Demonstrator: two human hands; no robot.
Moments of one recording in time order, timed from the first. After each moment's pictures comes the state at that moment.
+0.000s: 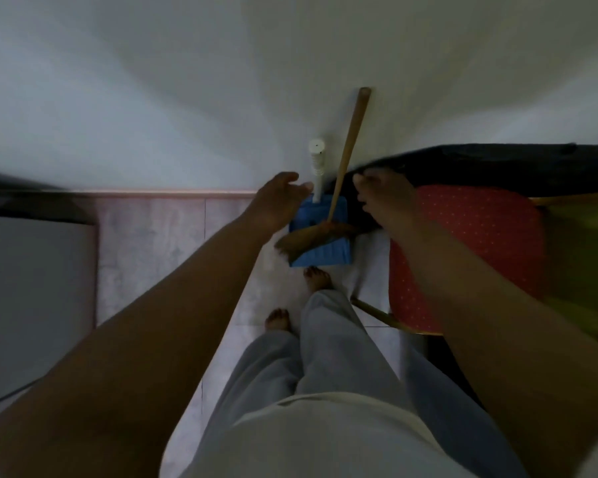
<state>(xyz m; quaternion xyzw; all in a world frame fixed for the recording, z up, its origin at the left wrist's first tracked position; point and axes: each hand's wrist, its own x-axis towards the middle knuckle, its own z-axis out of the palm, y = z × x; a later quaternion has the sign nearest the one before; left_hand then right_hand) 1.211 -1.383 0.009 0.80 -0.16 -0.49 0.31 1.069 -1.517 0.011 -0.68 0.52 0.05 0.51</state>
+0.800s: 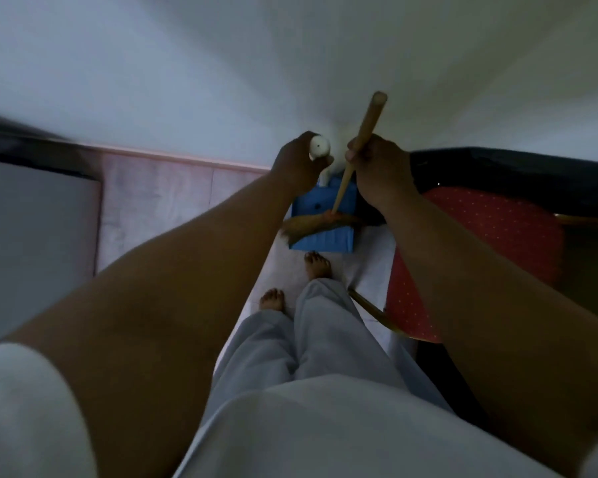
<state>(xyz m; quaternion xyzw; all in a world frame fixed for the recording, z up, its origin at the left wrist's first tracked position) 1.225 -1.431 -0.030 0.85 -0.25 -0.38 0.26 1.115 -1.537 -0.013 -0.83 0.41 0.06 0.37</state>
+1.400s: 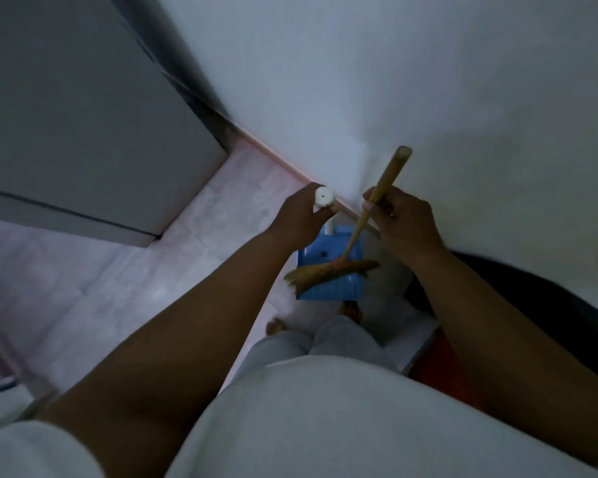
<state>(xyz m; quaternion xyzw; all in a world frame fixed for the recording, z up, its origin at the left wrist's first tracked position) 1.213 -1.212 0.095 0.89 -0.08 -0.21 0.39 1.160 -1.394 0.112 -0.88 0.13 0.07 0.45</state>
